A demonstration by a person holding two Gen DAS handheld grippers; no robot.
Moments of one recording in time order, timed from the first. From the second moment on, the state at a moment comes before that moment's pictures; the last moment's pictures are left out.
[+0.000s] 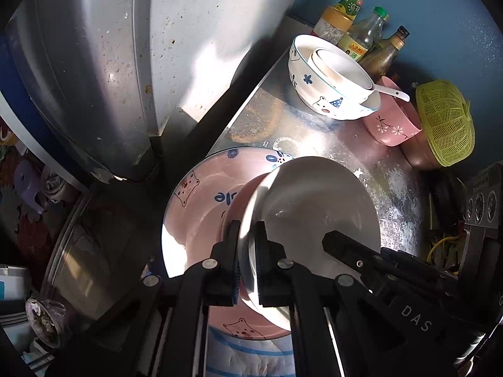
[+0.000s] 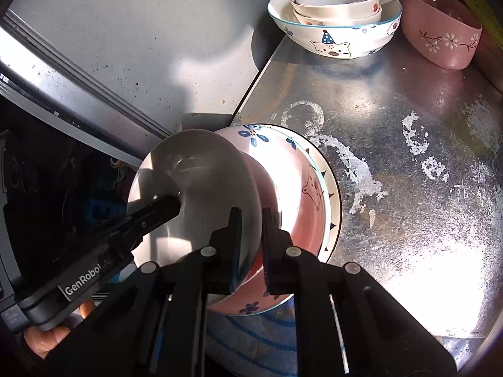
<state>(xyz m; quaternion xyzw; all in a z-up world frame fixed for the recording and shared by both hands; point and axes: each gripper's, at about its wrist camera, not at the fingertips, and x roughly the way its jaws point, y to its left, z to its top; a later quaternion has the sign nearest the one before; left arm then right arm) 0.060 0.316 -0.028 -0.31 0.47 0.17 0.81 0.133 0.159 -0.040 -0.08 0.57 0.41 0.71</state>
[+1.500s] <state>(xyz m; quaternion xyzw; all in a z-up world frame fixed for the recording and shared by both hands) 0.021 0.308 -0.004 -0.30 0.43 0.22 0.82 0.138 0.094 0.007 -0.03 0.50 0.38 0.78</state>
